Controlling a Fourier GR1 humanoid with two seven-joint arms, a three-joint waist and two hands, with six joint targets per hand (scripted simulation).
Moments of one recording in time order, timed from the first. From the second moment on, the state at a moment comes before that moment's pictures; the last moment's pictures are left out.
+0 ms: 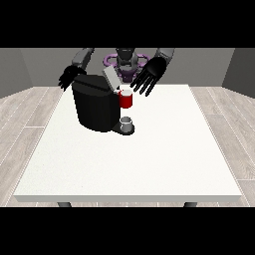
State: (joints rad) left arm -1.12 0.44 0.06 -0.62 -0.76 -0.22 -0.18; right arm -0.27 -0.05 -0.07 -1.34 -0.04 -0.17 -0.07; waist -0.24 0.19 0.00
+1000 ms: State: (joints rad) left arm -0.80 0.17 0.32 -0.66 -0.40 -0.22 -0.22; right arm -0.10 -0.10 -0.08 -1.38 -0.06 -0.11 -0.05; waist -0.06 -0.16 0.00
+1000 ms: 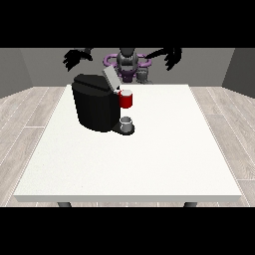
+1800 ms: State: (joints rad) left arm -0.56 0.04 0.35 -0.79 -0.21 -0.30 -0.23; right arm -0.23 -0.18 -0.05 -1.46 -0.07 0.00 0.05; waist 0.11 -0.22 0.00
